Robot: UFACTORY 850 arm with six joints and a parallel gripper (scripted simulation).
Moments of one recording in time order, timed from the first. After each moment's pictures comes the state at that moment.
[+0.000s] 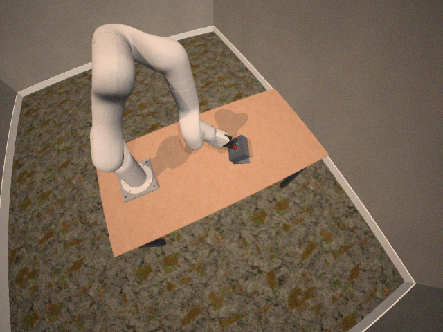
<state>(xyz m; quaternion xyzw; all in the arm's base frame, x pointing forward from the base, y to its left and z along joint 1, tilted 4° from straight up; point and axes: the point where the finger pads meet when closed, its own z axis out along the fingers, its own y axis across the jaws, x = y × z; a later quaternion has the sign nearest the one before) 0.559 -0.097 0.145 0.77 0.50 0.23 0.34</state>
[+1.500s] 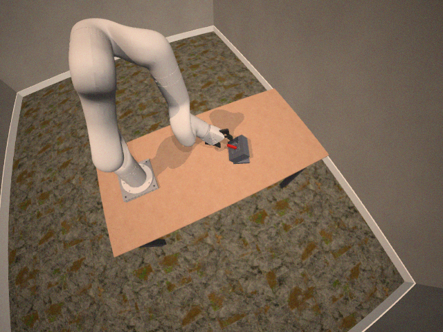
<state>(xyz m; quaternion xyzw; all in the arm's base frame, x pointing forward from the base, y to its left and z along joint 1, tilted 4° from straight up) 0.533 -0.085 0.175 0.77 0.49 0.23 0.34</state>
